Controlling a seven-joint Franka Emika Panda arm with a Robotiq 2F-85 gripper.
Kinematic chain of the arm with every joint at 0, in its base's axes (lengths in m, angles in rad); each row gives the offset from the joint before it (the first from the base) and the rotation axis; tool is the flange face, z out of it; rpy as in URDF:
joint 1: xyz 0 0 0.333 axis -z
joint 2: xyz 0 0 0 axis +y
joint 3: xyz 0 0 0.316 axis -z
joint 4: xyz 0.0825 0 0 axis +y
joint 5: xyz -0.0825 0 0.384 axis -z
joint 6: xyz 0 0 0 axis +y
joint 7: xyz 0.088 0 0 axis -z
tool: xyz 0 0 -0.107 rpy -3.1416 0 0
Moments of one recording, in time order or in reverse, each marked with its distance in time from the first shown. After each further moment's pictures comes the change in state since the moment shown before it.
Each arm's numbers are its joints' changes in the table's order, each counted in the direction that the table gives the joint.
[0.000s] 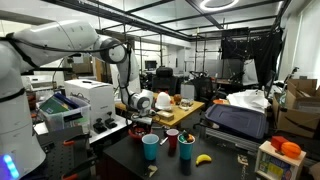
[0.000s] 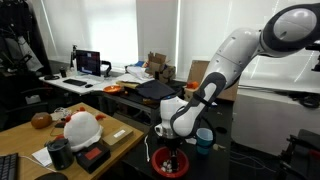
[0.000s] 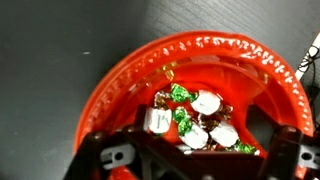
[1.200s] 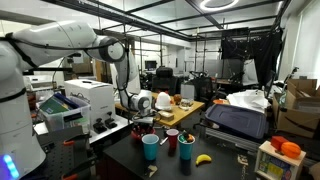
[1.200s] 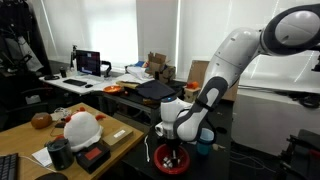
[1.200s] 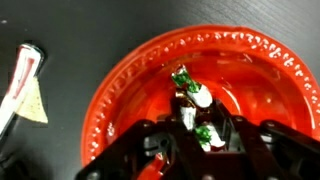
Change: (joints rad) arm -0.074 -0.007 0.095 0.006 0.069 -0.062 0.080
